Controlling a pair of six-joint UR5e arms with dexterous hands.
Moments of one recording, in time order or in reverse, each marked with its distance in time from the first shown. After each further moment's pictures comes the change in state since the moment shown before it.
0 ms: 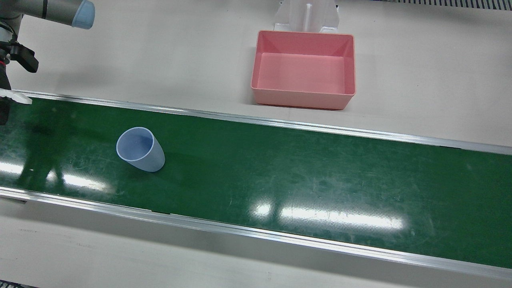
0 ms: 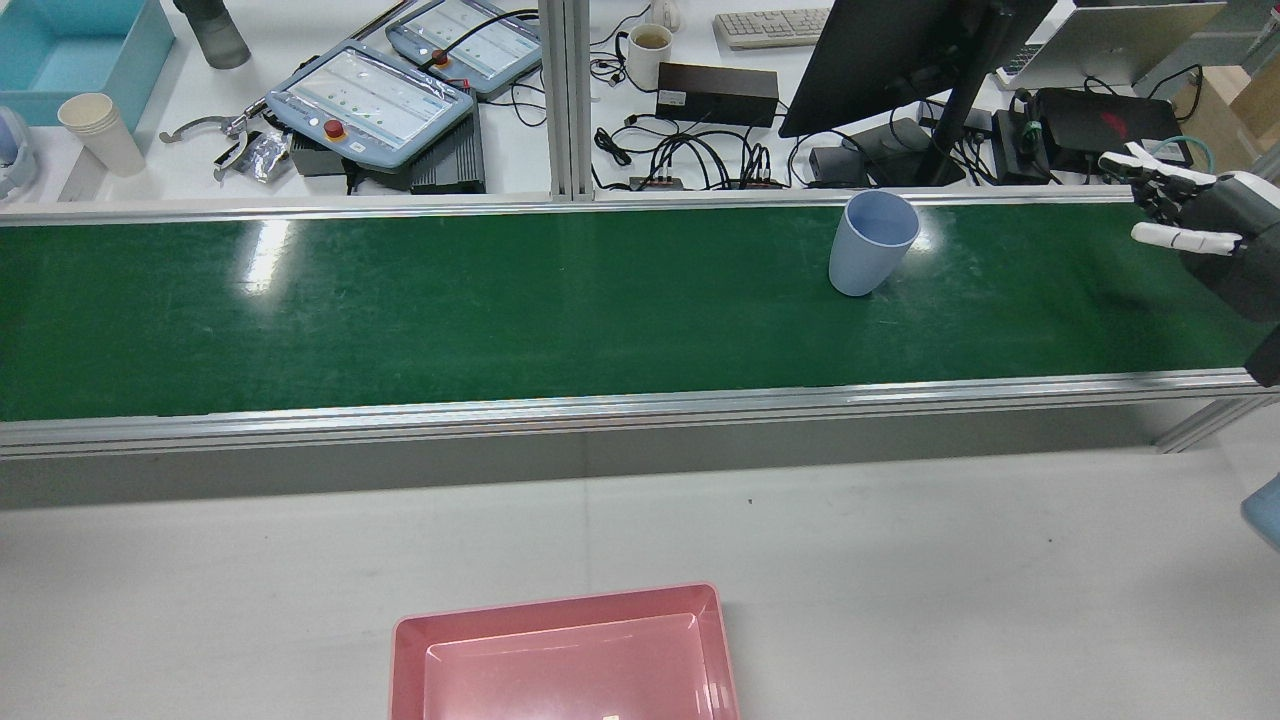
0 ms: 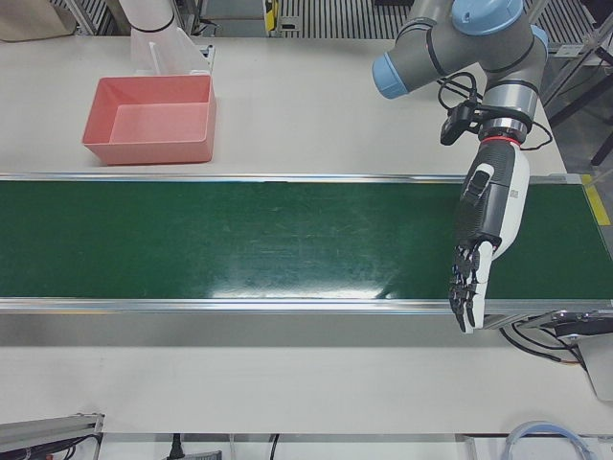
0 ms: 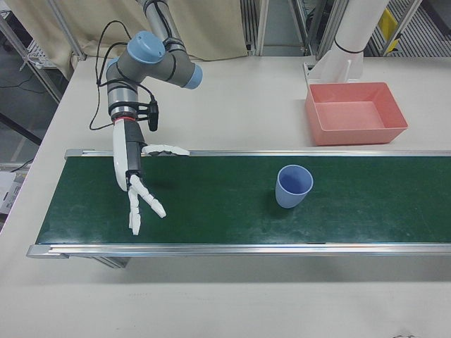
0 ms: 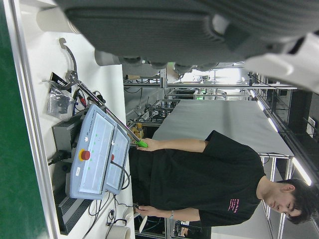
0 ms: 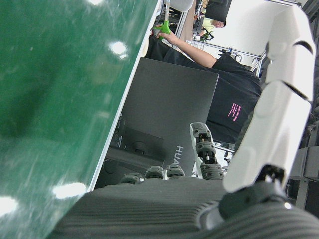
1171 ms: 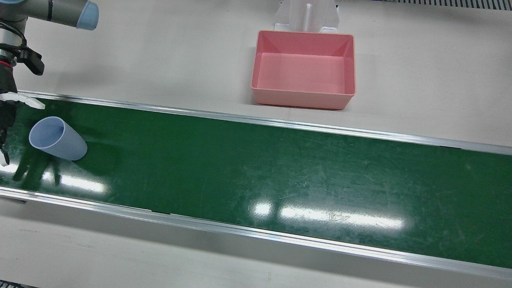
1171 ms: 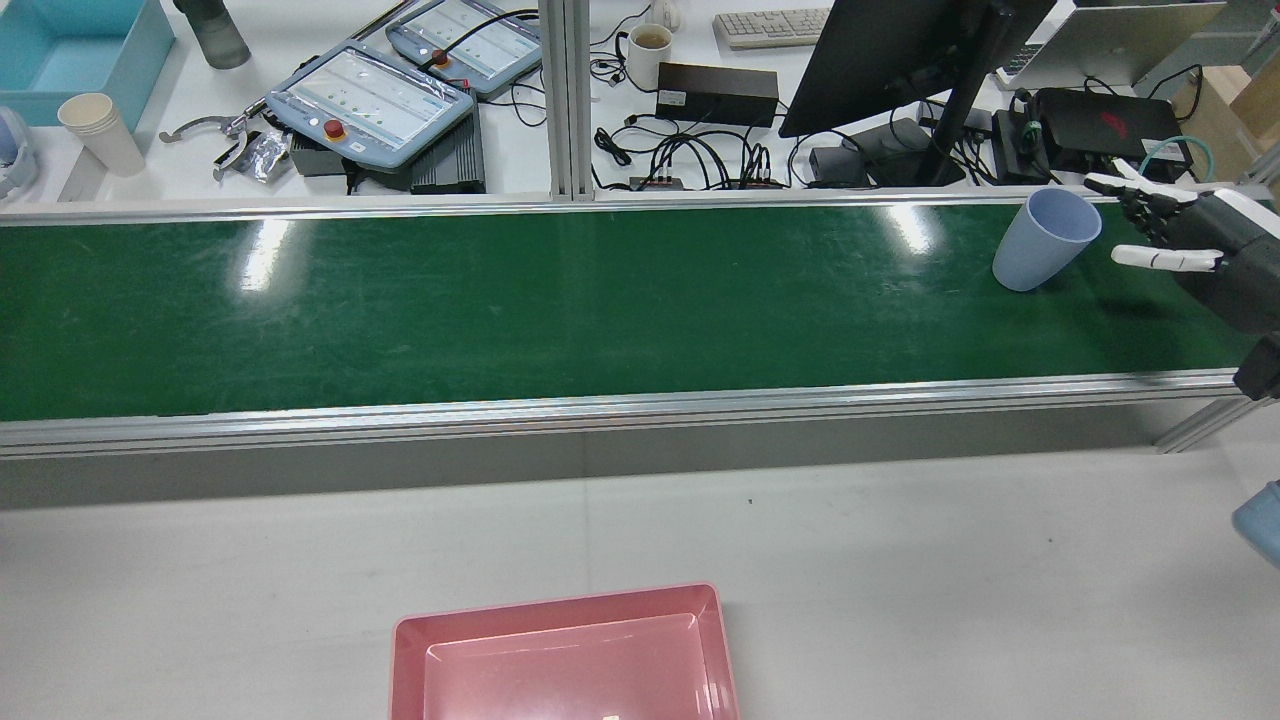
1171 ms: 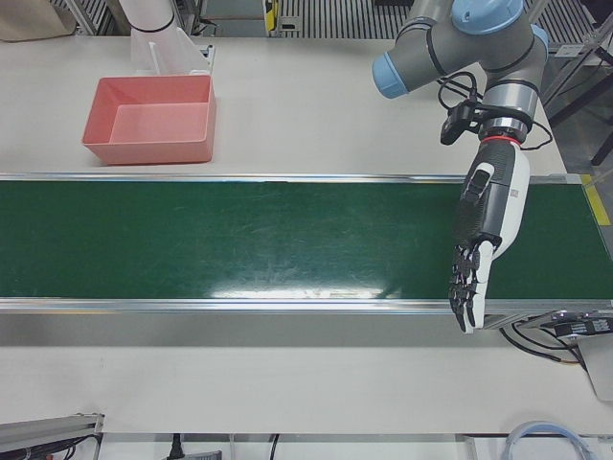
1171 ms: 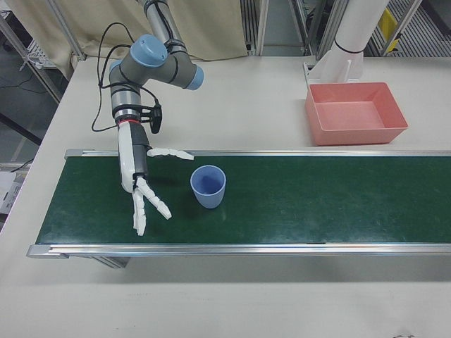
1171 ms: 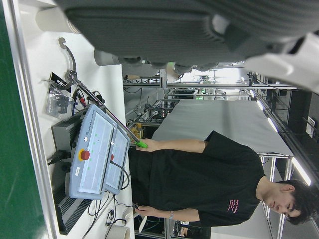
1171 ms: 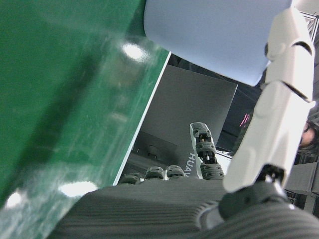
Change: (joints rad) left arm -0.001 0.000 -0.001 0.000 0.000 0.000; right arm -0.027 -0.003 -0.012 -0.004 0.003 -0.070
